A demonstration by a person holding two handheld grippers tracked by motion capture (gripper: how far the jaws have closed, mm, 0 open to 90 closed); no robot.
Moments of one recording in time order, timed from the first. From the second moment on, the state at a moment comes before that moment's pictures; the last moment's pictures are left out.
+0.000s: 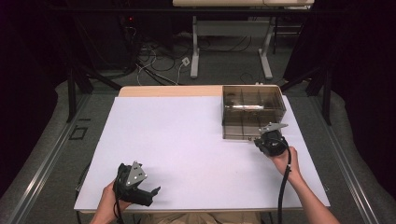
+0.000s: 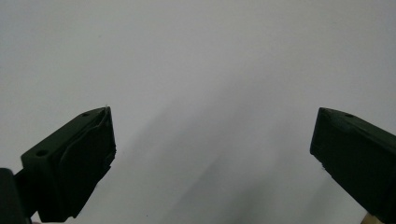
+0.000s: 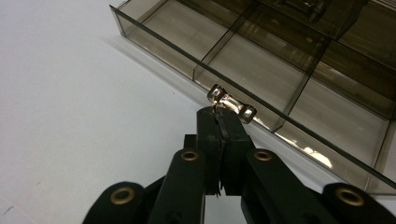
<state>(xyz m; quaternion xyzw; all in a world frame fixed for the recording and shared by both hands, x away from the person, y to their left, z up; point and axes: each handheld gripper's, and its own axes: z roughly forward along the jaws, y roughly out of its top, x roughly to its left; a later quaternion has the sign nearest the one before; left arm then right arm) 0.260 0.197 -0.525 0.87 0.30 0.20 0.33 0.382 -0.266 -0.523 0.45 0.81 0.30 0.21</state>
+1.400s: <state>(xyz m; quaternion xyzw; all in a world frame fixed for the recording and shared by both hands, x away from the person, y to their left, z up) 0.261 0.197 -0.525 0.88 0.30 0.19 0.32 0.393 -0.271 -0.519 0.45 0.80 0.30 0.27</state>
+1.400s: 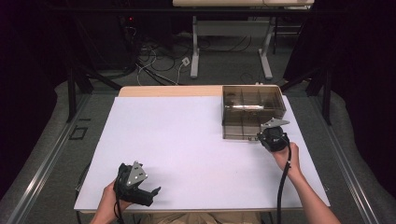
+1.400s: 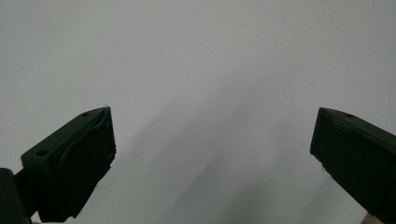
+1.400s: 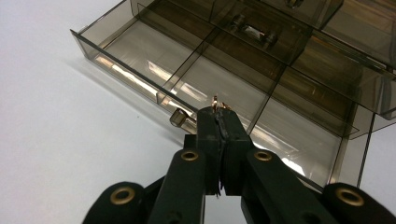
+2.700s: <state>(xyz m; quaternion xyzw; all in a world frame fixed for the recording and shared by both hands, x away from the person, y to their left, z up) 0.261 0.195 -0.527 0.88 0.30 0.20 0.32 0.406 -0.270 -0.524 0.45 0.79 0.30 0.29</state>
